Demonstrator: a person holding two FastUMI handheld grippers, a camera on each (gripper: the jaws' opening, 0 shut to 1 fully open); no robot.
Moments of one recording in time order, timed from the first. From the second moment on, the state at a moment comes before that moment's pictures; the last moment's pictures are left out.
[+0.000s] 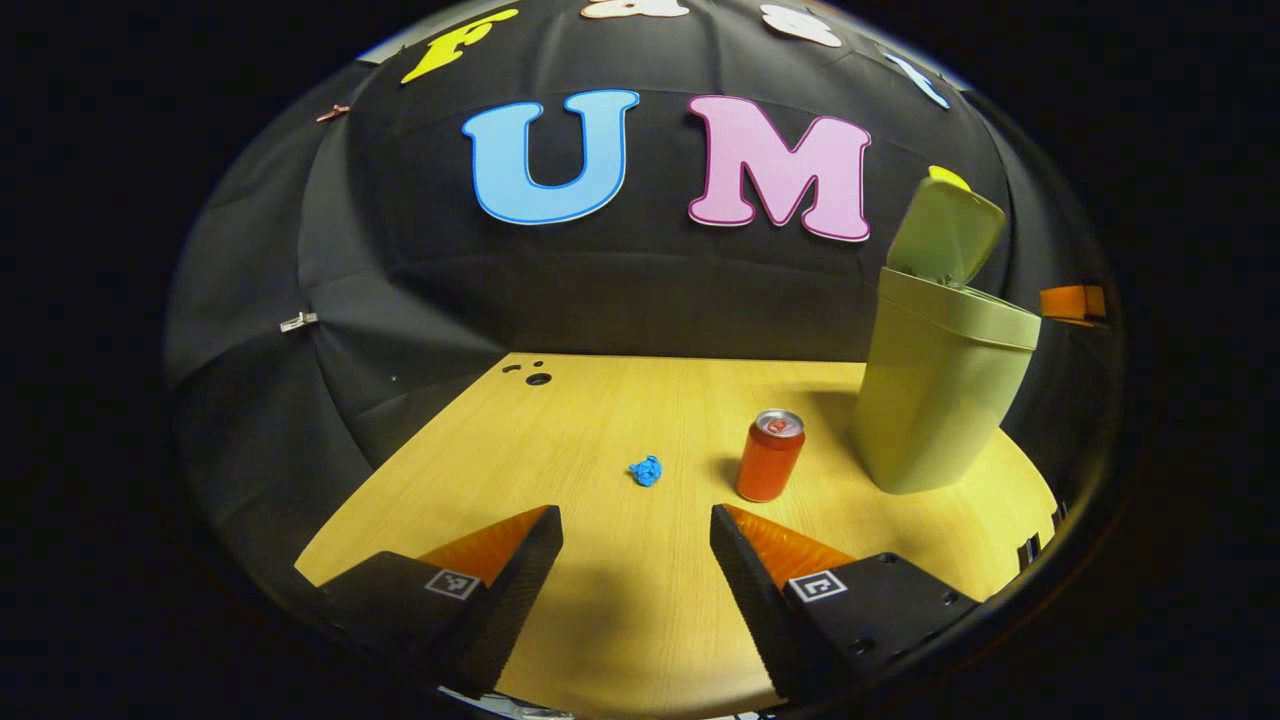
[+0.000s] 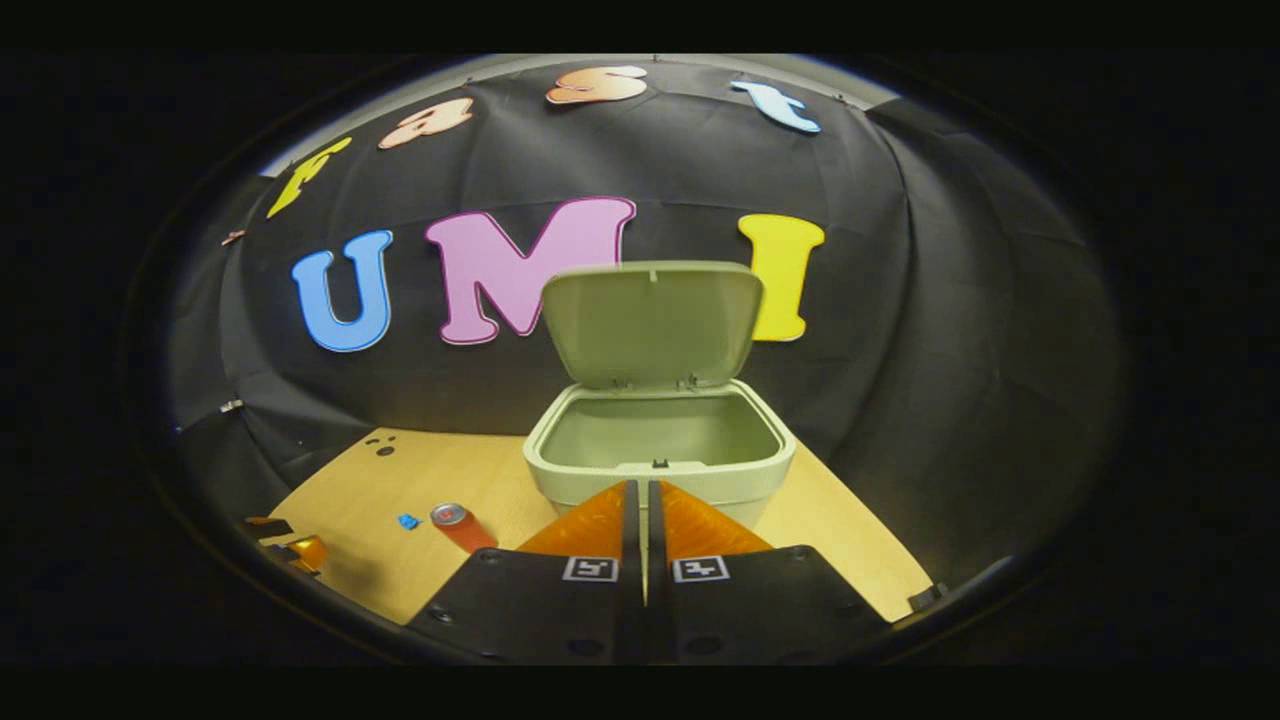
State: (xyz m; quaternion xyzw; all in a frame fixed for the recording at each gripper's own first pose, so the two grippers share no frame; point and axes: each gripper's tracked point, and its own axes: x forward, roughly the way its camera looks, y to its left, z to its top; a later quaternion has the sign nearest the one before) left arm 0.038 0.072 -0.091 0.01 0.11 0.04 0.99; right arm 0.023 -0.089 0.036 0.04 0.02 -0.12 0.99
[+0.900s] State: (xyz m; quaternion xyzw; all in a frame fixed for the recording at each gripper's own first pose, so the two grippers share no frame) left arm 0.169 0.076 -0.119 0.02 0.13 -0.01 0.99; right arm 0.011 -0.067 -0.038 0.05 0.11 -0.09 0.99
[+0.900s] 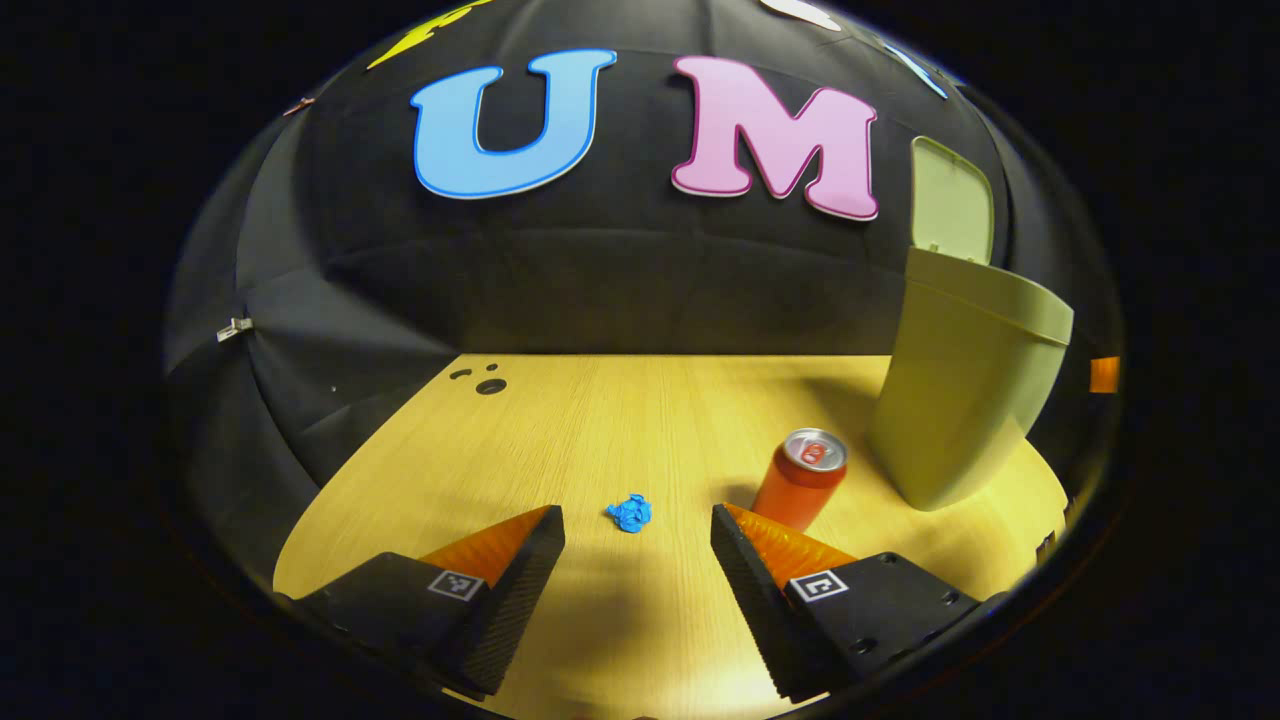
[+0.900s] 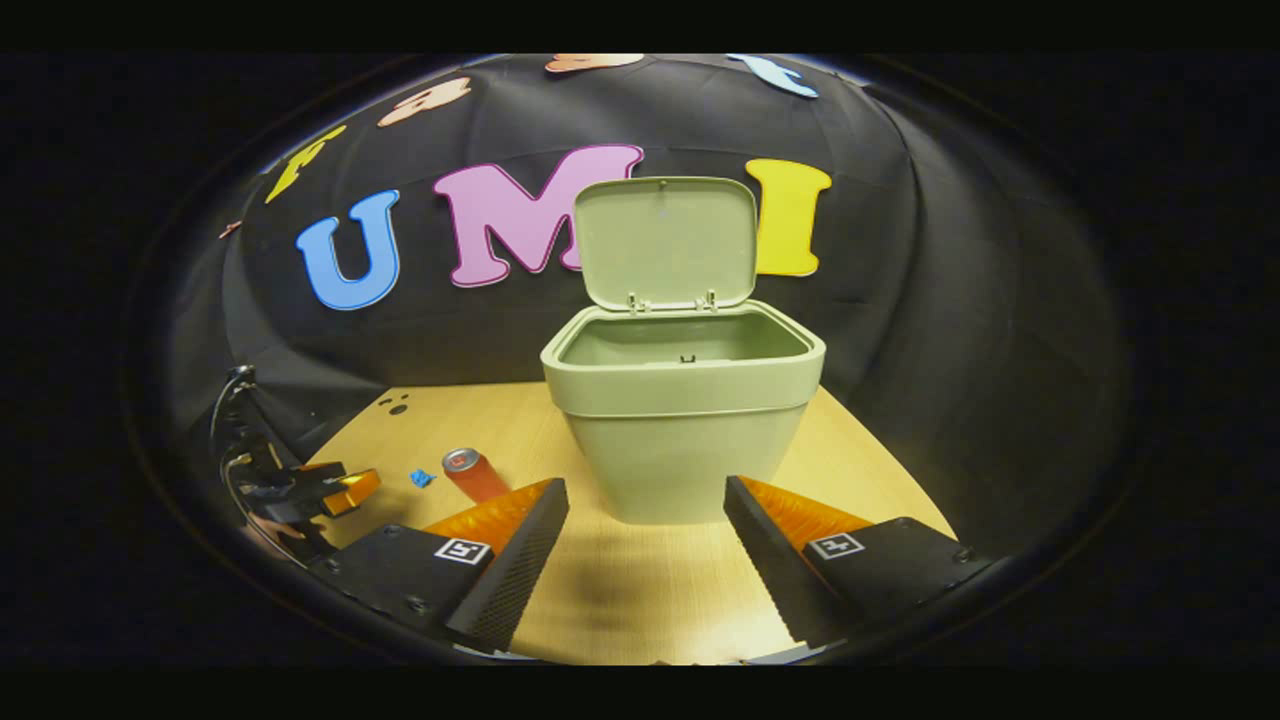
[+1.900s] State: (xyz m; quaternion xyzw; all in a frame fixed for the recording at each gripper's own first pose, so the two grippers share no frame) left arm 0.276 0.067 -0.210 0.01 0.23 0.02 0.97; right arm -0.007 -0.087 -0.094 0.06 0.20 -0.09 0.97
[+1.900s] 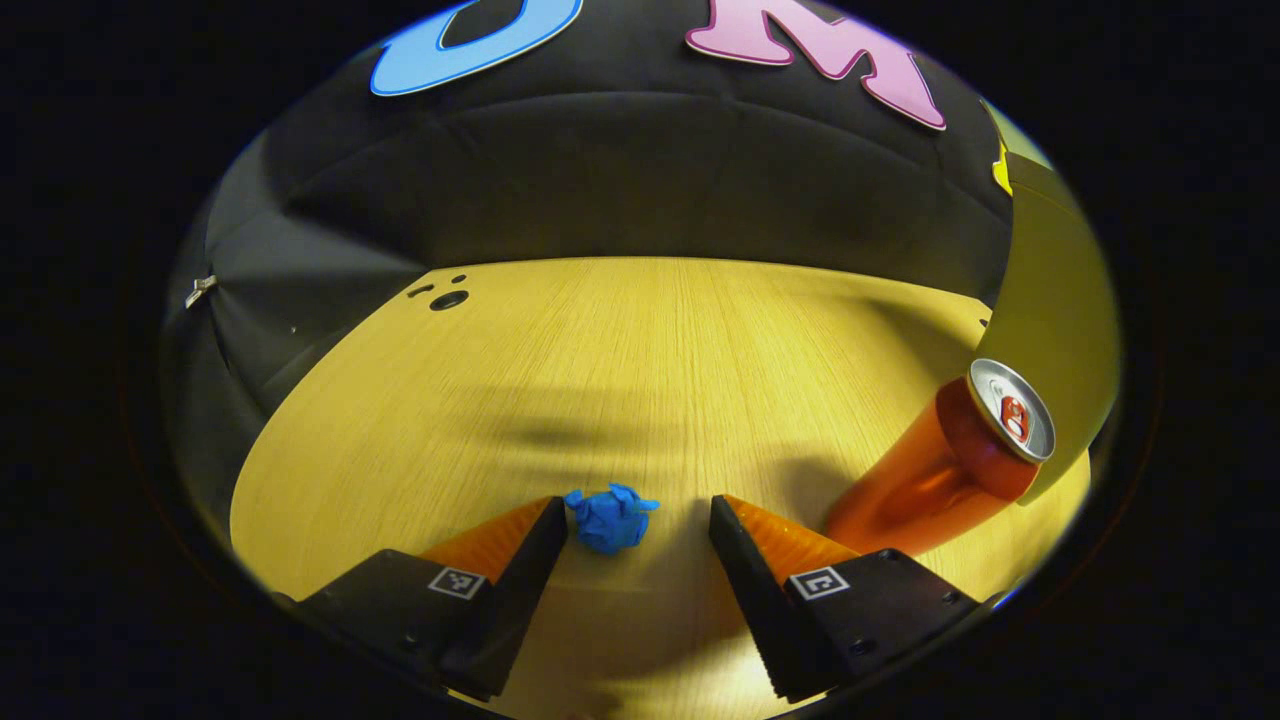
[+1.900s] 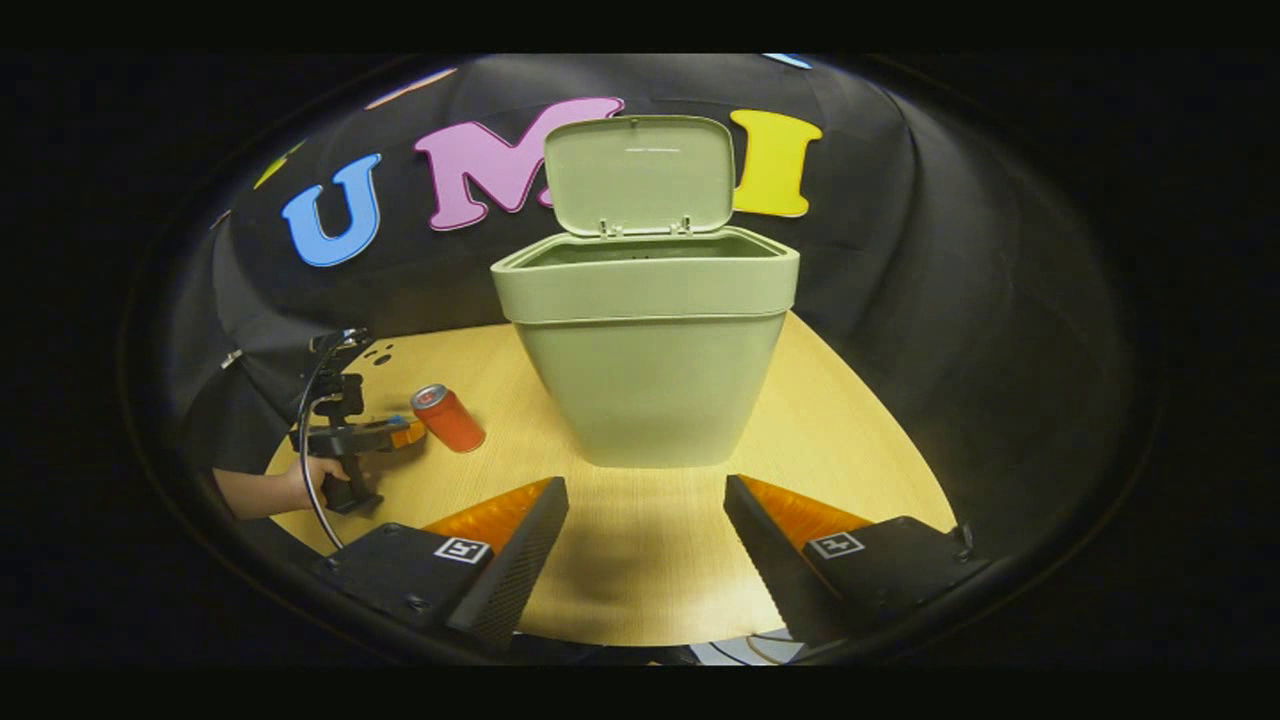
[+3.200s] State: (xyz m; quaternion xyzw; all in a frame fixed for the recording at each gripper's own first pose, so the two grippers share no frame) left arm 0.211 0.039 -0.077 0.05 0.11 -0.07 0.99; right arm -0.006 -0.062 -0.110 0.06 0.21 -0.05 0.98
